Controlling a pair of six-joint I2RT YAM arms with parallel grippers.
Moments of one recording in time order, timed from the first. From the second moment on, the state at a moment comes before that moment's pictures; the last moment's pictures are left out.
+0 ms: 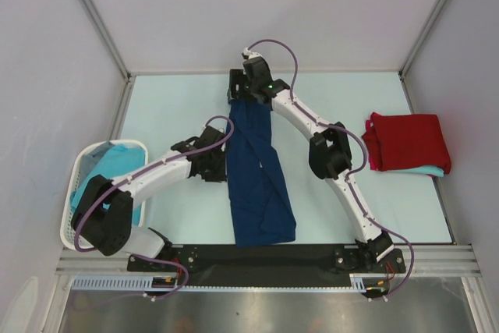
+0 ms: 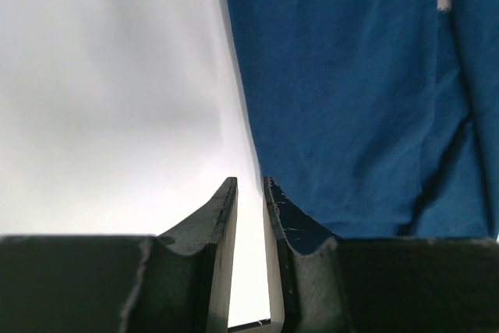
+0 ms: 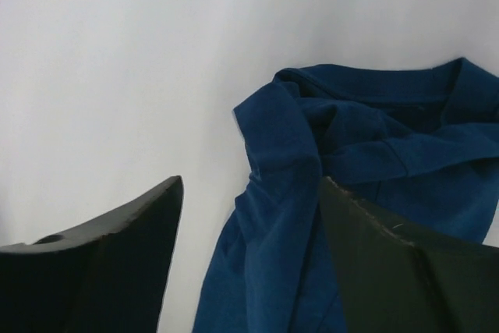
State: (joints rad) left arm -0.59 1.42 0.88 -0.58 -0.04 -0.57; right arm 0.60 2.57 2.46 -0.44 0.00 0.44
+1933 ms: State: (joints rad) left arm -0.69 1.47 0.96 -0.59 -0.07 -0.66; right arm 0.49 2.47 2.12 -0.50 0.14 0.39
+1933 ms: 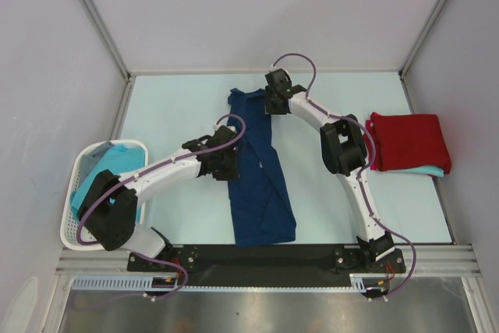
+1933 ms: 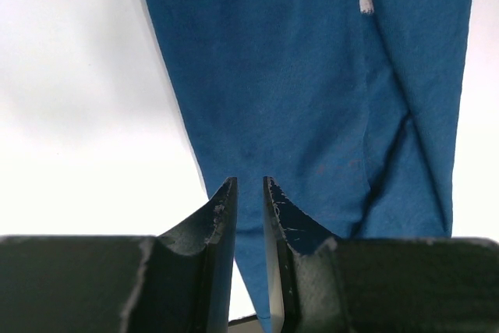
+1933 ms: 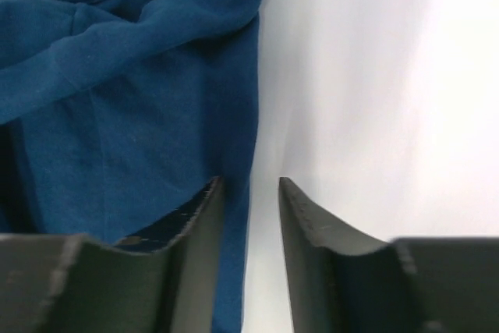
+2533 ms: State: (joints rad) left arm -0.70 1.47 0.96 -0.59 -0.08 -0.66; right arm 0.49 2.48 2.12 -0.49 0.10 0.39
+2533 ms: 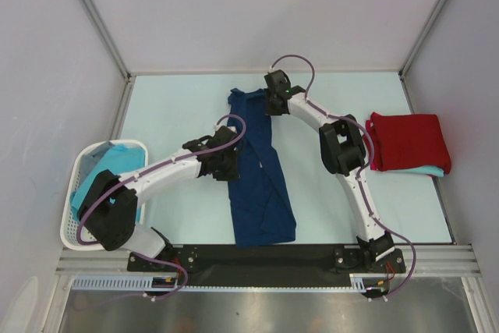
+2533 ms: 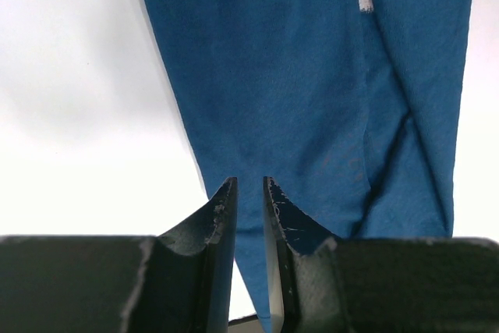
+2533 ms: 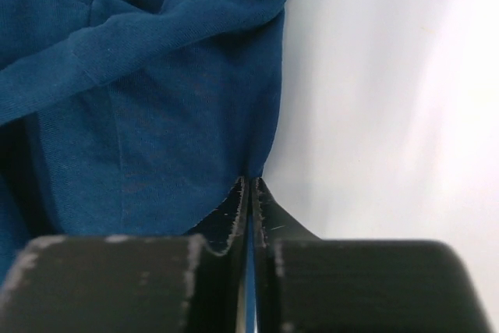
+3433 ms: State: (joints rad) left arm -0.71 1.49 0.96 -0.59 -0.07 -0.66; right arm 0.38 2.48 2.13 -0.52 0.20 0.42
